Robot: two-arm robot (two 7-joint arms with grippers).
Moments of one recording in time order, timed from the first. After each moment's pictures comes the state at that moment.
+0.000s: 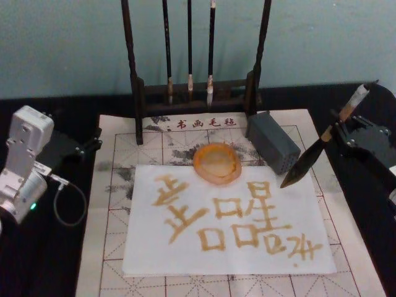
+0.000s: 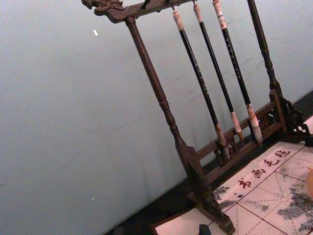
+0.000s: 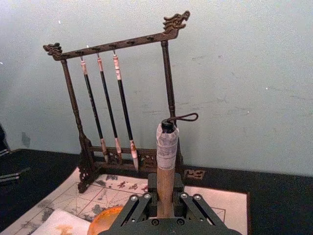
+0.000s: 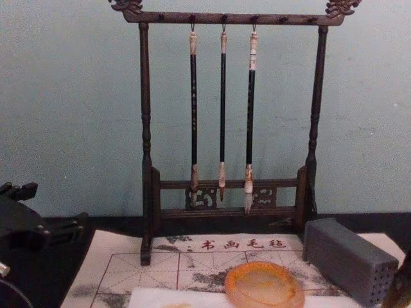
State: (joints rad) left arm -0.20 0.60 0.45 -1.41 -0.25 -0.12 0.03; right arm -0.12 0.56 -0.14 -1.77 0.67 -0.05 0.23
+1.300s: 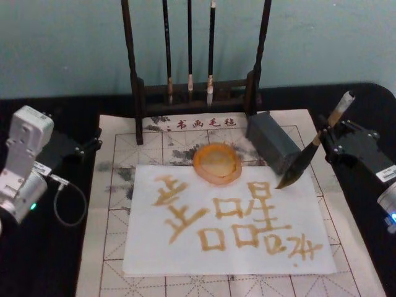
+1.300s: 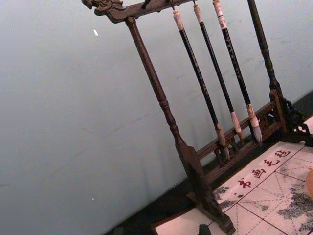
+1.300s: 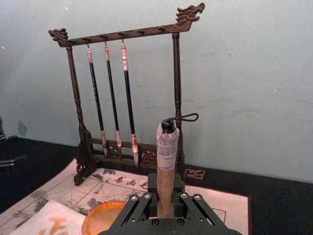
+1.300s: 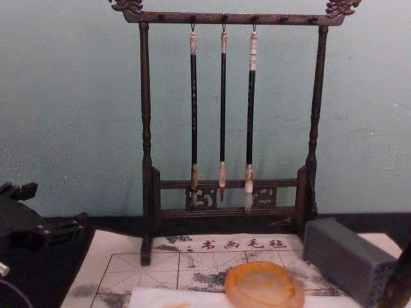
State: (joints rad) left arm -0.20 0.60 0.45 -1.41 -0.25 -0.12 0.03; right arm -0.10 0.47 -0.12 -1.72 0.53 -0.07 0.29
